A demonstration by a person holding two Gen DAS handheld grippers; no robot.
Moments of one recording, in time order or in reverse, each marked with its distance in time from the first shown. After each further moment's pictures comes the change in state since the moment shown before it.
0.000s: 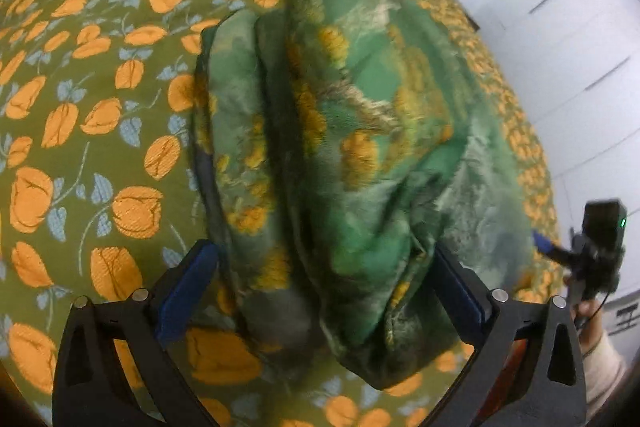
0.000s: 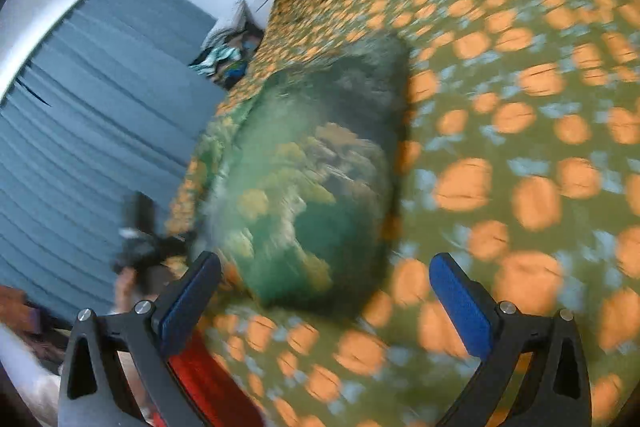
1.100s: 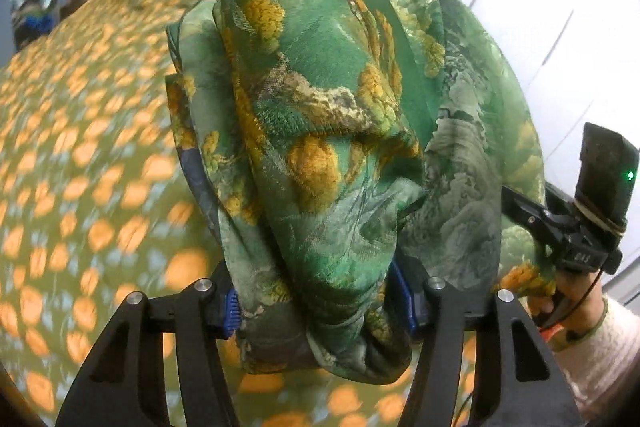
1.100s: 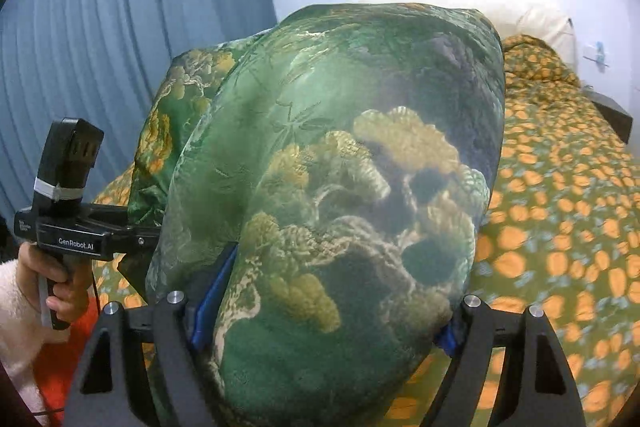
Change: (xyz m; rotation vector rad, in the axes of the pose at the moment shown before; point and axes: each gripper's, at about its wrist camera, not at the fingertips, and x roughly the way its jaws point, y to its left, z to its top) left arm -0.048 -0.191 0.005 0.277 -0.246 -0.013; right arm -0.025 0.100 0.058 -0.581 -0.218 -0.244
